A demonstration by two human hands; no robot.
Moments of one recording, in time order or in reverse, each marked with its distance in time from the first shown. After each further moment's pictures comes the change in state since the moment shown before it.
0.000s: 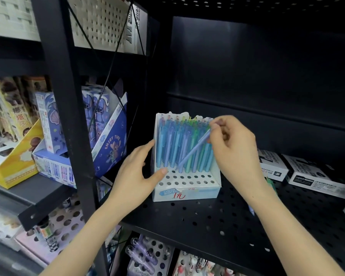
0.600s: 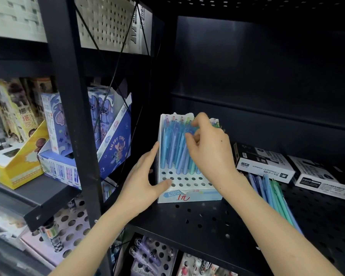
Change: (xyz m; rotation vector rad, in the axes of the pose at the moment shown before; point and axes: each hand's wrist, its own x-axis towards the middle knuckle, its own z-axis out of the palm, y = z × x) left_hand 0.000 -0.014 0.011 -0.116 -0.071 -0.034; right_hand 0.014 0.004 0.042 -0.297 -0.129 -0.191
